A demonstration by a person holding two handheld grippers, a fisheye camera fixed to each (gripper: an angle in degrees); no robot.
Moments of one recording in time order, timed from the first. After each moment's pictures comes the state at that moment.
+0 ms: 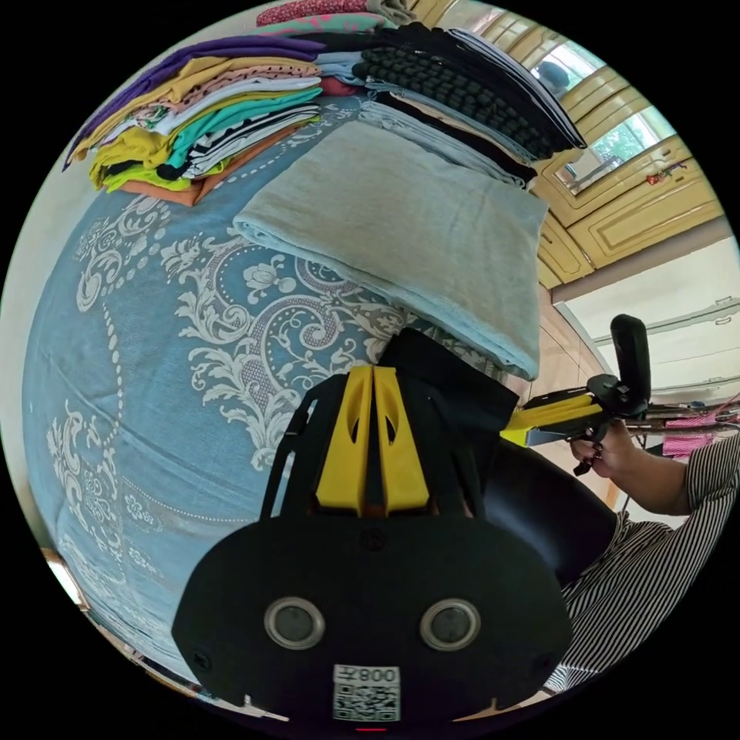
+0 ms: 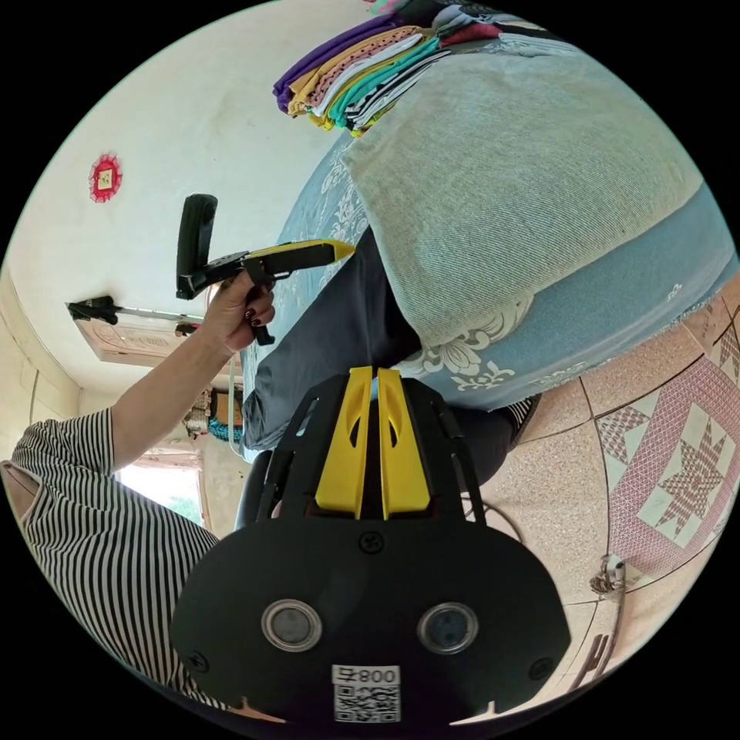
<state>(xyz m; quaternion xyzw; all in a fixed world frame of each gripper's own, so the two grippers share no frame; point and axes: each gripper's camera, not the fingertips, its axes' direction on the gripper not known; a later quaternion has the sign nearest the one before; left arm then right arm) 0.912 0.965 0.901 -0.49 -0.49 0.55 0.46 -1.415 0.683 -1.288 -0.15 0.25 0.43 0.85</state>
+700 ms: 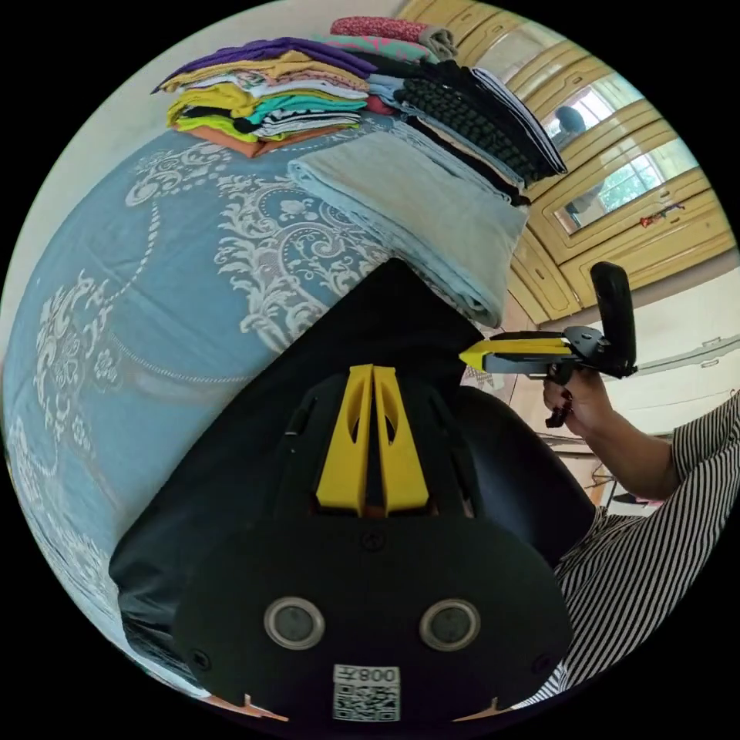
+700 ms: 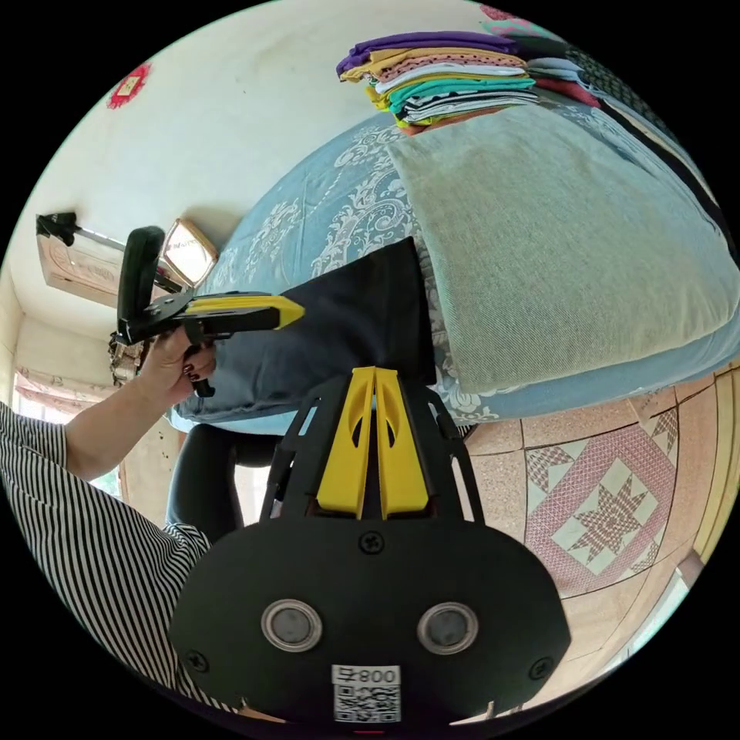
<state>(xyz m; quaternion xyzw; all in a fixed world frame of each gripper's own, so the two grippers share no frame) 0.911 0.893 0.679 -0.43 -0.50 0.52 0.55 -1.464 0.537 -1.163 -0.27 0.34 0.32 0.84</state>
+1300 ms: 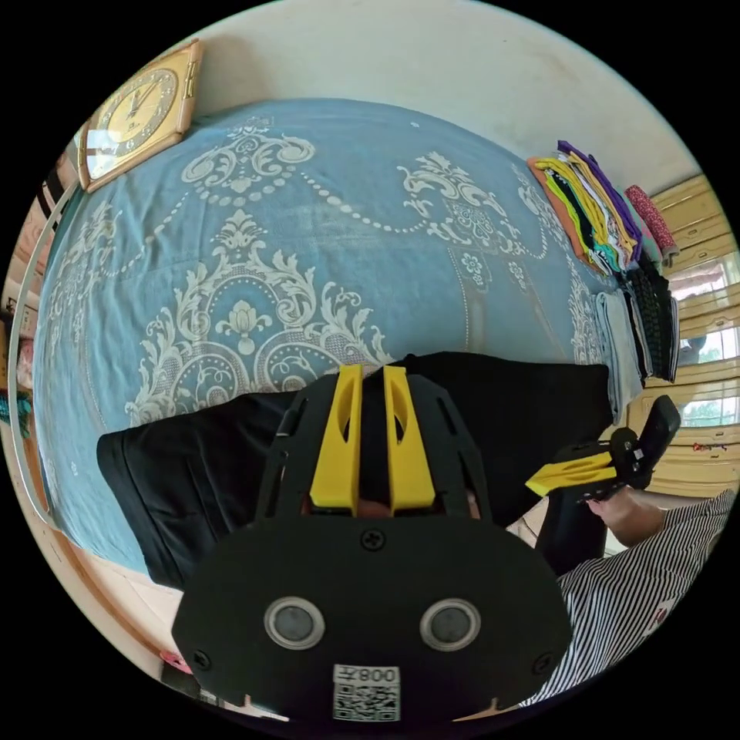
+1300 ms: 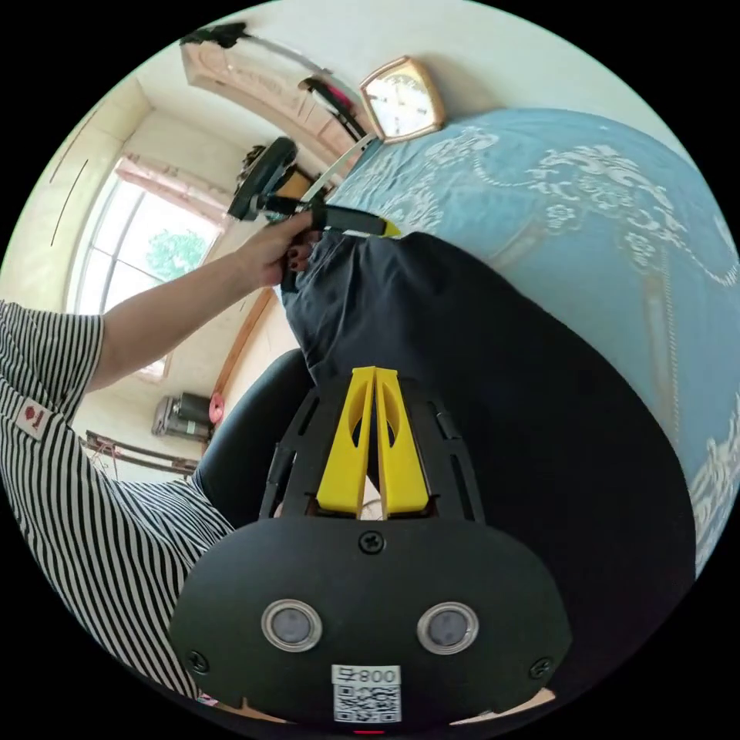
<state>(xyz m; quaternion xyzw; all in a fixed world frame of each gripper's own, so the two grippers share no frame) 0.948 0.644 0.331 -0.16 -0.63 0.35 0.67 -1.524 0.412 -0.798 -0.48 0.02 0.11 0.87</state>
